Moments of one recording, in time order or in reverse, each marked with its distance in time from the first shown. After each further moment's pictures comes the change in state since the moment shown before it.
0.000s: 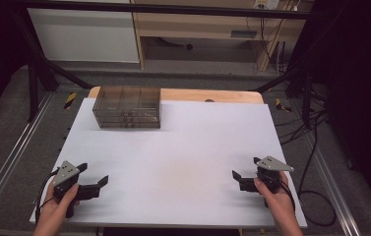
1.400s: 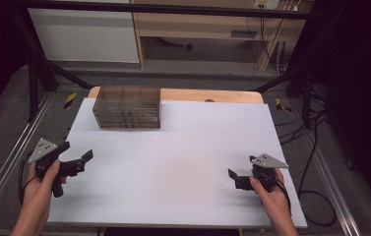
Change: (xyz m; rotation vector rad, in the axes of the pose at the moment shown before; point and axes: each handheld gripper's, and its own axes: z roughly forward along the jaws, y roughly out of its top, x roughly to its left) left arm 0.042 0.049 -0.017 -0.117 0.085 -0.093; right arm 0.010 0.010 0.006 0.013 0.004 -0.003
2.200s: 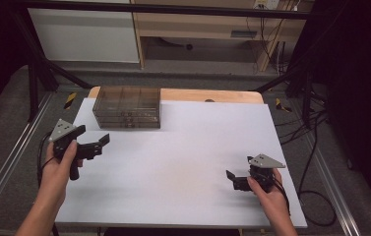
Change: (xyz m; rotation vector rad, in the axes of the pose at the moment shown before) left arm -0.034 0.055 0.028 -0.014 -0.025 0.019; right arm 0.004 0.001 0.003 0.022 0.010 -0.020
